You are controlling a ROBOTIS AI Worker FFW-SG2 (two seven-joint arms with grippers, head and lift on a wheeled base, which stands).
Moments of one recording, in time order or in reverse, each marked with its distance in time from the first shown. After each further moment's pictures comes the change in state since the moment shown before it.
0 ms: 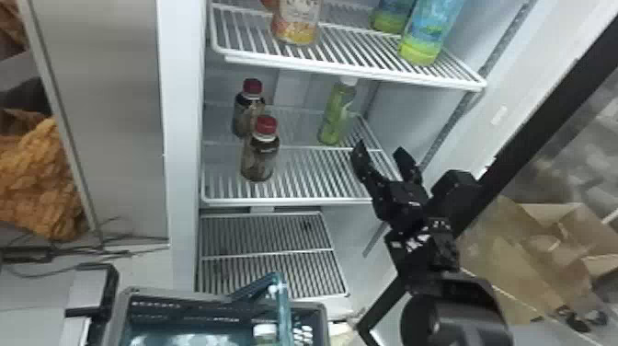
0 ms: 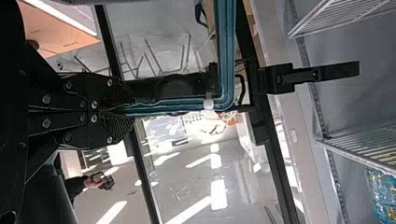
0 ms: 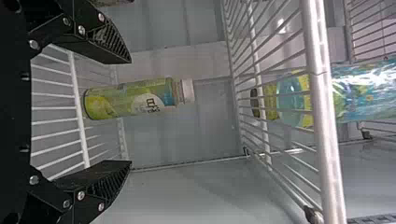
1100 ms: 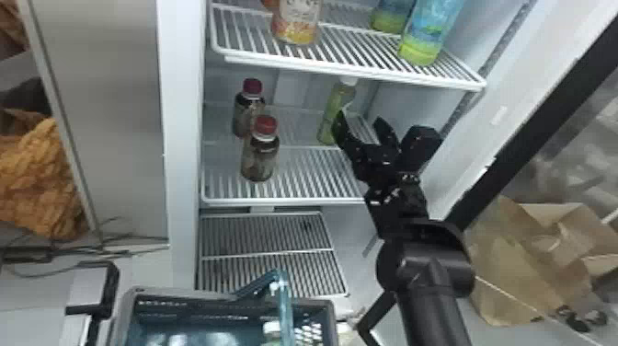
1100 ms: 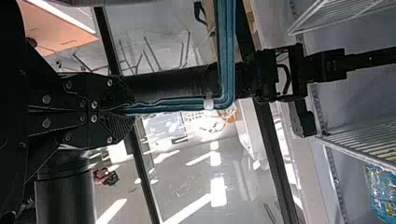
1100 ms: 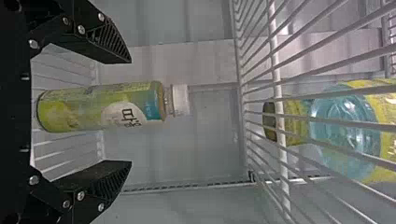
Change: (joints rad) left arm -0.005 0.000 -0.003 0.000 0.008 -0.004 0.000; right arm -0.270 -0.035 0.067 0.272 0.068 -0.004 -0.019
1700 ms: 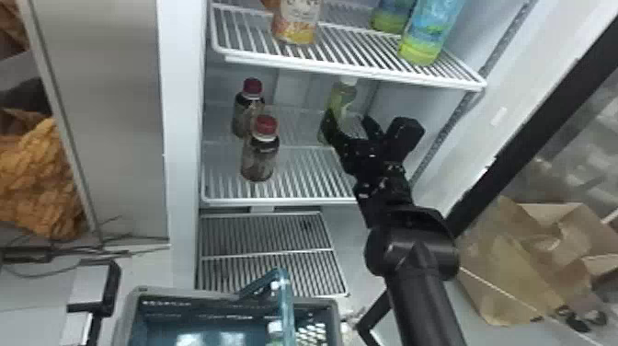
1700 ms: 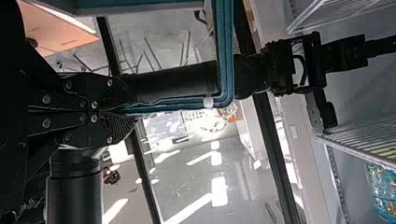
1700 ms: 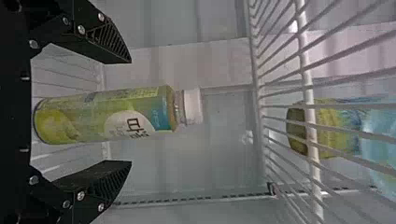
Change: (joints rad) left arm -0.007 0.000 -0.004 0.000 0.000 0.000 0.000; right arm -0.090 -0.005 0.040 0.128 -0.002 0.006 -0.027
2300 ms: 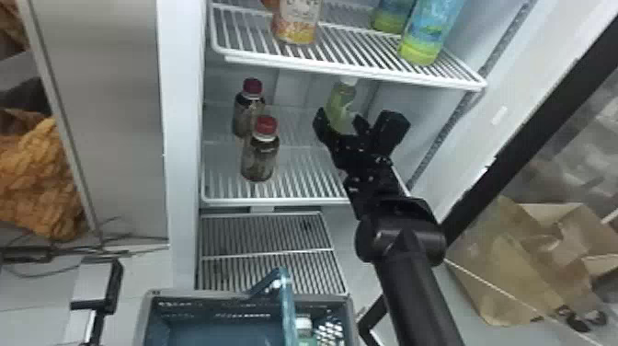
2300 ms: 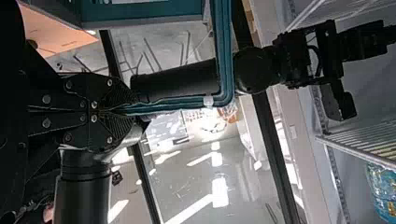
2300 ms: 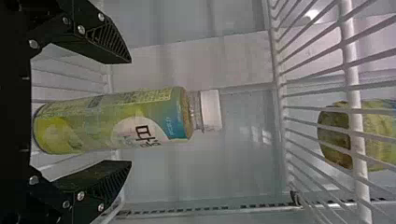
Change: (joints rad) left arm -0.010 -0.003 -0.007 0.007 -0.004 -0.002 0.001; right arm -0.097 -0.005 0.042 0.148 -0.008 -0.020 -0.032
